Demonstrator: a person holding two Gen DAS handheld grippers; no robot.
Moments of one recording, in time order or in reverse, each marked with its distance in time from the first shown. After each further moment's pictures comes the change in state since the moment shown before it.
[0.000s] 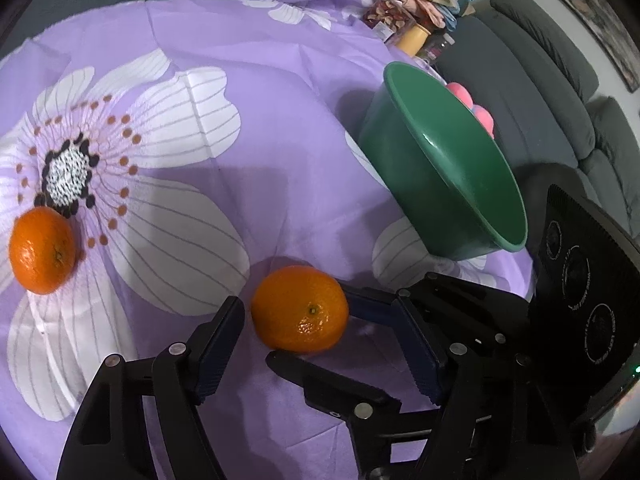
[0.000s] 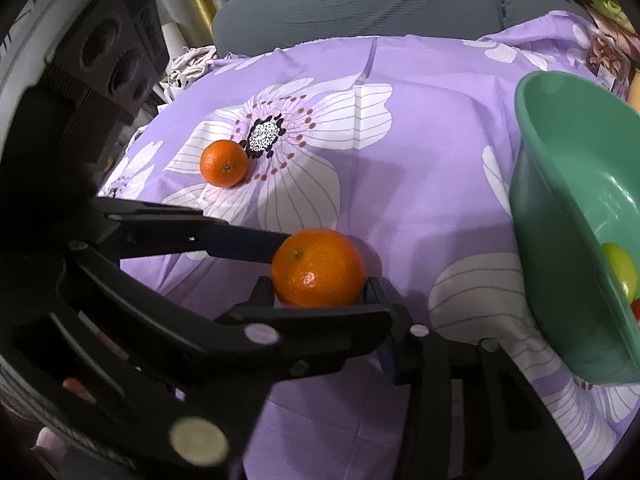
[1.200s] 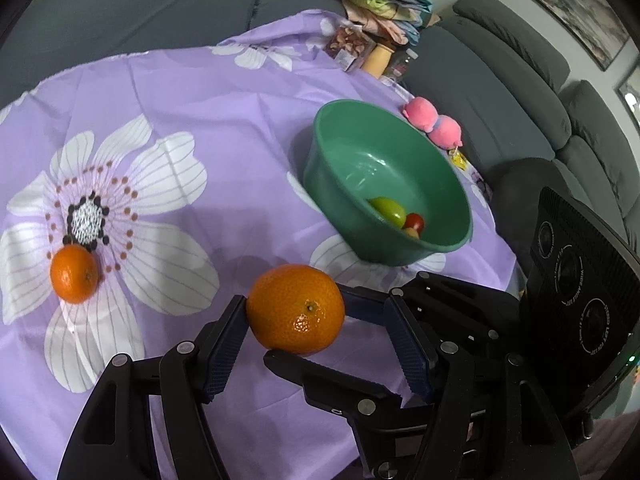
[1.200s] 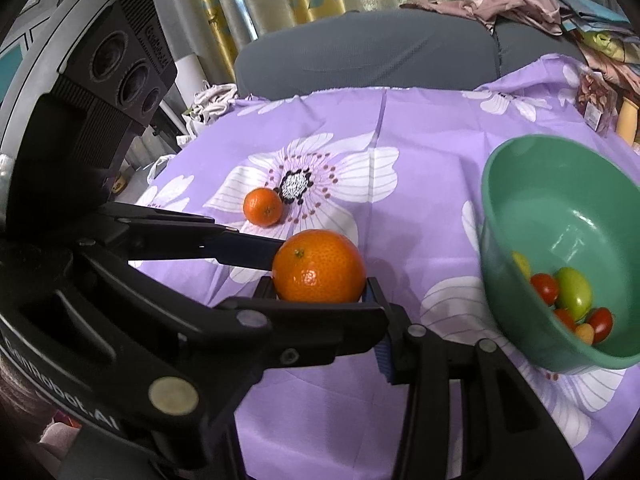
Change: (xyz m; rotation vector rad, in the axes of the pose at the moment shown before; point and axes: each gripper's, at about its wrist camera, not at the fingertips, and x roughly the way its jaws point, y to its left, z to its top) left arm -0.043 -0.041 0.001 0.113 -0.091 0.013; right arm -0.055 0.019 0.000 -0.039 -0.155 0.008
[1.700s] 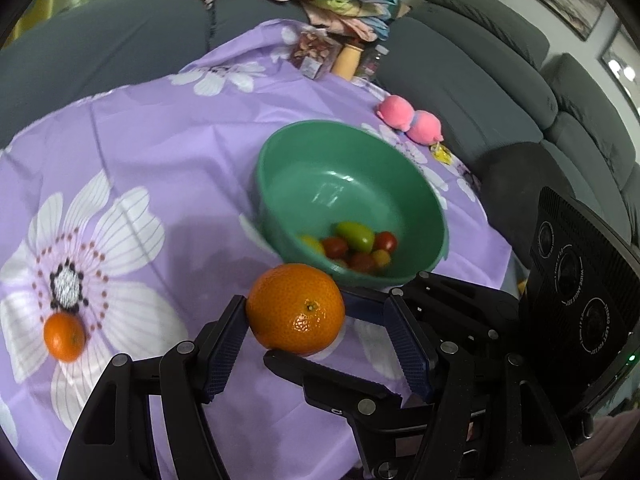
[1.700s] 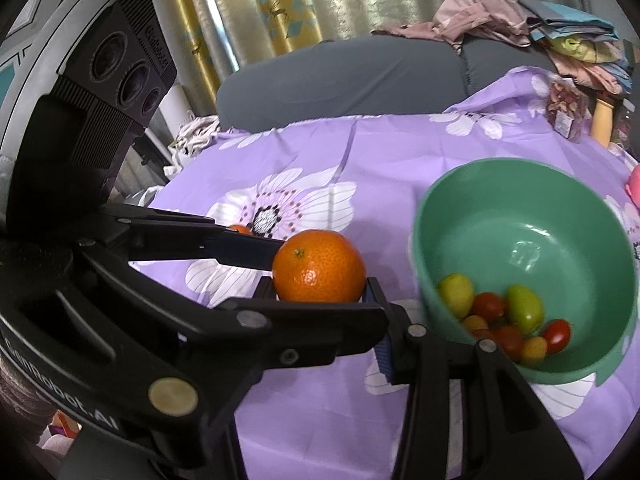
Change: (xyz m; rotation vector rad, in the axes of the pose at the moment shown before) left arm 0.011 -0.041 0.033 0.118 -0.002 0.003; right arm -0.031 -0.029 0.008 0.044 -0.096 -0.045
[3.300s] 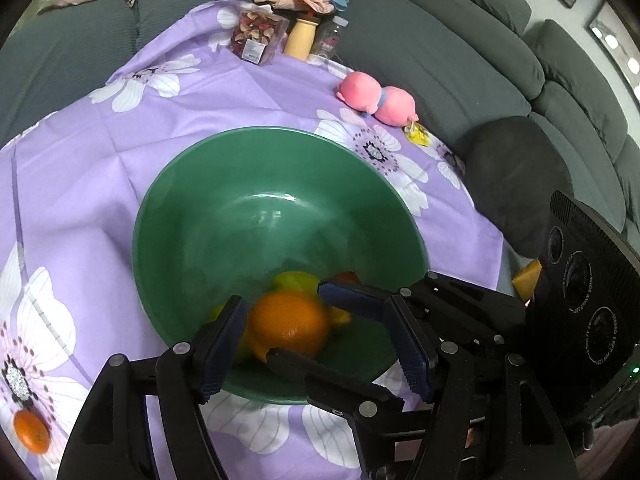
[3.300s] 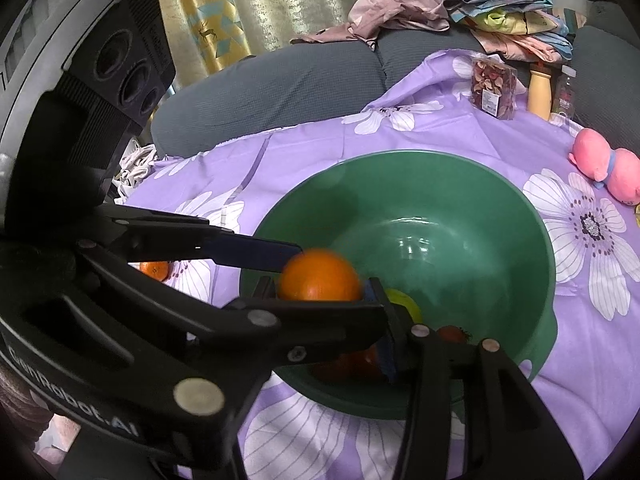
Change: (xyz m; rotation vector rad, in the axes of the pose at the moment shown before) left arm 0.068 -0.042 0.050 0.094 0.085 -0.069; right arm -0.016 -0.082 0.006 0.125 -0.022 -0.144
